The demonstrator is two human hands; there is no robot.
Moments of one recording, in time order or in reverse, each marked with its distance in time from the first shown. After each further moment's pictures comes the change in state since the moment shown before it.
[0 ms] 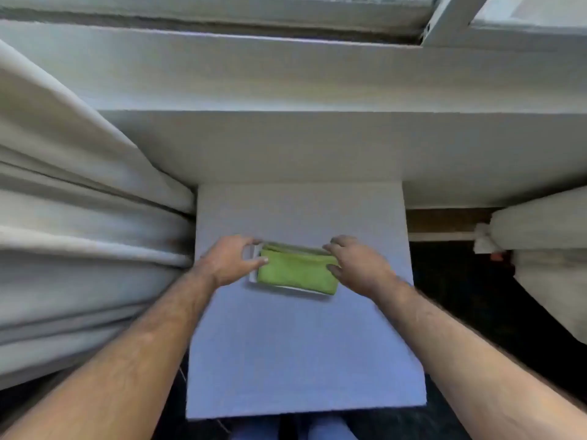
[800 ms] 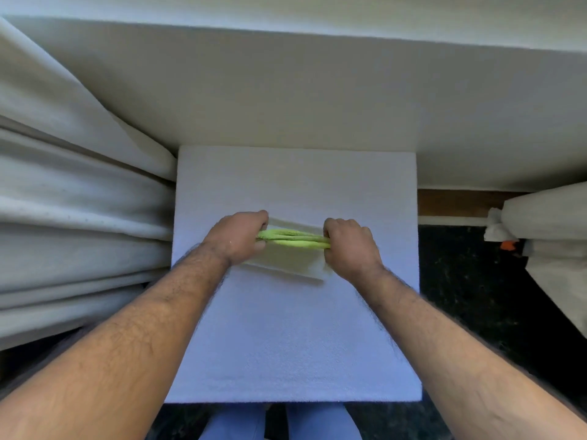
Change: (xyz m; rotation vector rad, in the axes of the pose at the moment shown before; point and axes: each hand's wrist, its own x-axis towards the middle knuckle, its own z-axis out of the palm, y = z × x) left_hand 0.062 0.001 0.063 0.256 -0.015 0.023; right_hand 0.034 0.010 0.049 0.018 0.069 0.171
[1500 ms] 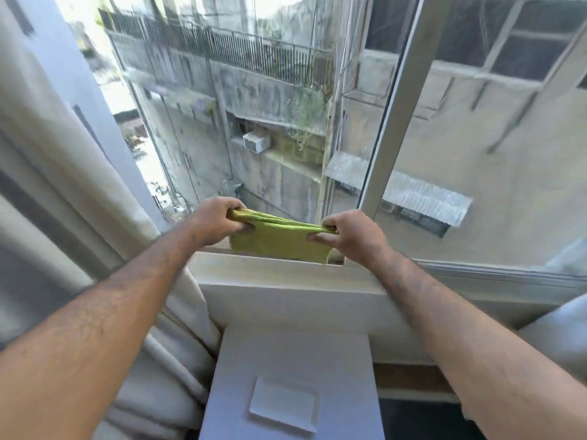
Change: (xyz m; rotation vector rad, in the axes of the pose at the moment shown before) left_hand -0.287 0.116 -0.474 -0.322 0.738 0.144; right_hand -0.239 -0.066 -0.504 0.172 0.603 -0.342
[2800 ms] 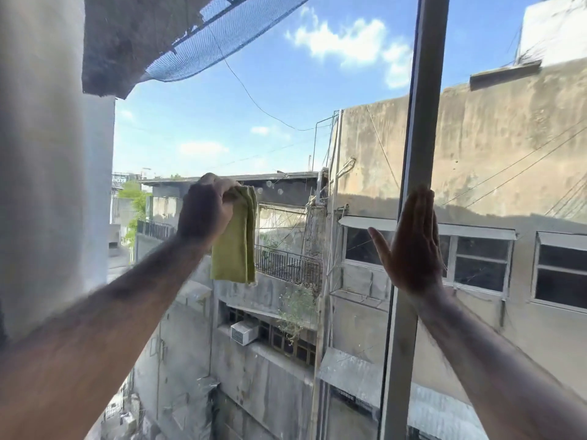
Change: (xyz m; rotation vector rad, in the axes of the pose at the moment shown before) left_hand 0.136 0.228 -0.373 0.245 1.192 0.544; right_hand 0.153 -0.069 -0.380 -0.427 1.293 -0.134
